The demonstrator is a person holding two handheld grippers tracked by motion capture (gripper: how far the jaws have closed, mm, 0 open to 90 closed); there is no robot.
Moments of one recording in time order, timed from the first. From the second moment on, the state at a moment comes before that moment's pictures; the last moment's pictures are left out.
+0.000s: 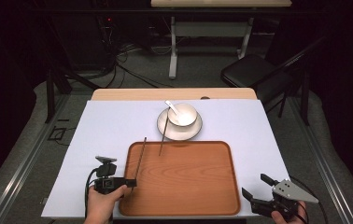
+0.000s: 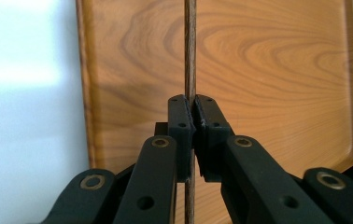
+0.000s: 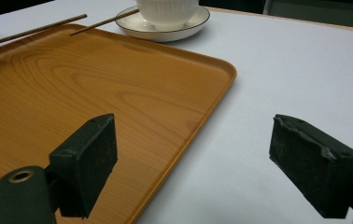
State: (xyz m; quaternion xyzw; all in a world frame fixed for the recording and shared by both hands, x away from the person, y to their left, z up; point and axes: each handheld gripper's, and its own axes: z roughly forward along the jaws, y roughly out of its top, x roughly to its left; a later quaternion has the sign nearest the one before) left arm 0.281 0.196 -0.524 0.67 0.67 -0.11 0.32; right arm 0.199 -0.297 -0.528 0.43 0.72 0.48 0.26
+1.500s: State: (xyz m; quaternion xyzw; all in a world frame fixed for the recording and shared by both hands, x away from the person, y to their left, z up) left arm 0.278 0.179 -0.538 0.70 0.65 -0.10 0.28; right arm 0.200 -0.298 -0.528 0.43 0.72 0.48 0.26
